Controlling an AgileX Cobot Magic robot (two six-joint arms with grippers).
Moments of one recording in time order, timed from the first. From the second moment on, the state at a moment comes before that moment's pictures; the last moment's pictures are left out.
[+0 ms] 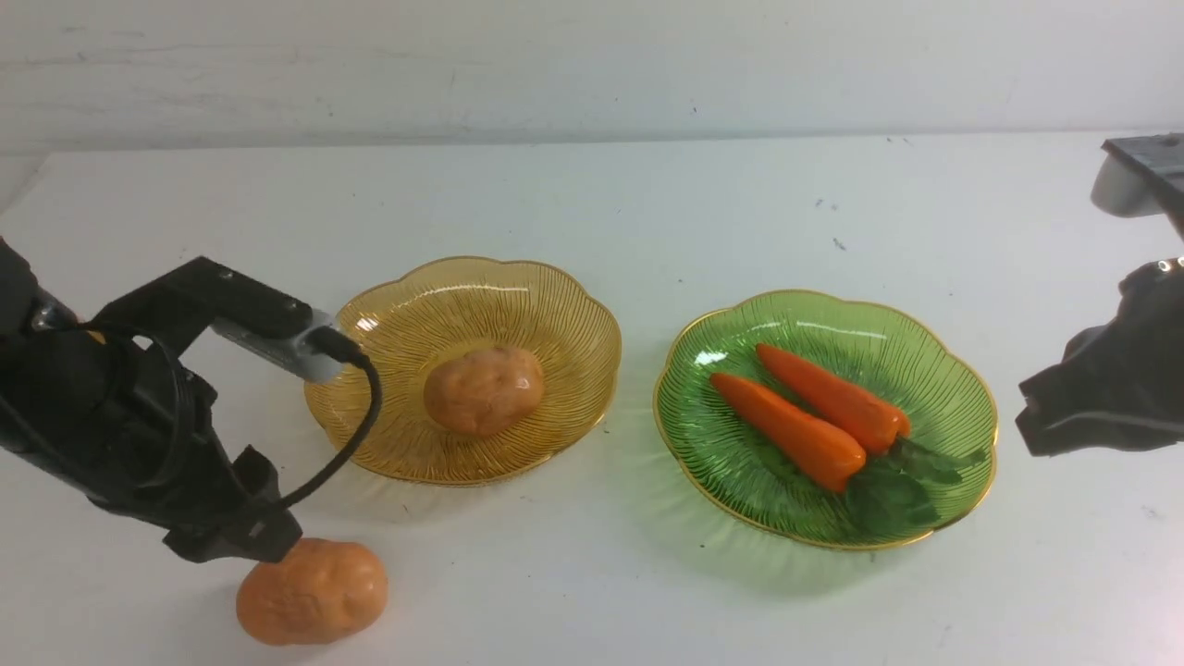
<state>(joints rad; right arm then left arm) 0.21 1.29 -1.10 0.27 1.17 -0.17 -0.19 1.58 -0.99 -0.24 0.98 0.95</state>
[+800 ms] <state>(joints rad) 0.21 1.29 -1.10 0.27 1.17 -0.17 -0.19 1.72 -1.14 -0.13 1.19 0.69</state>
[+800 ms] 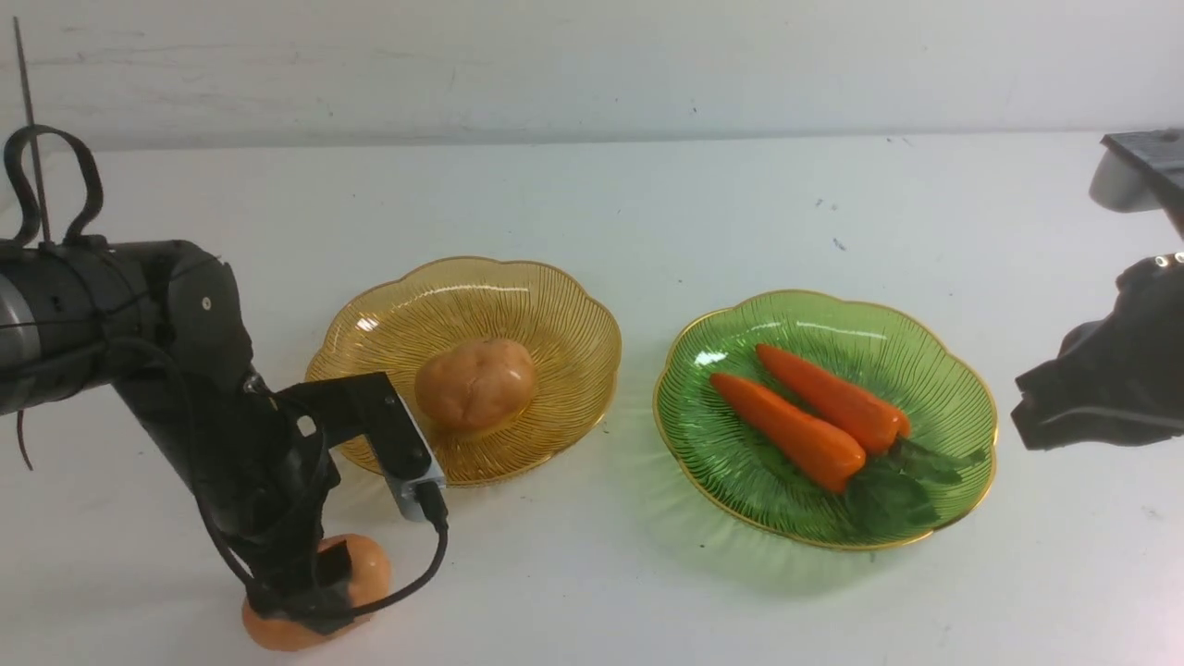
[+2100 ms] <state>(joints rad) 0.21 1.29 -1.10 0.27 1.17 -0.17 -0.19 1.92 -1.52 -0.19 0.83 0.32</state>
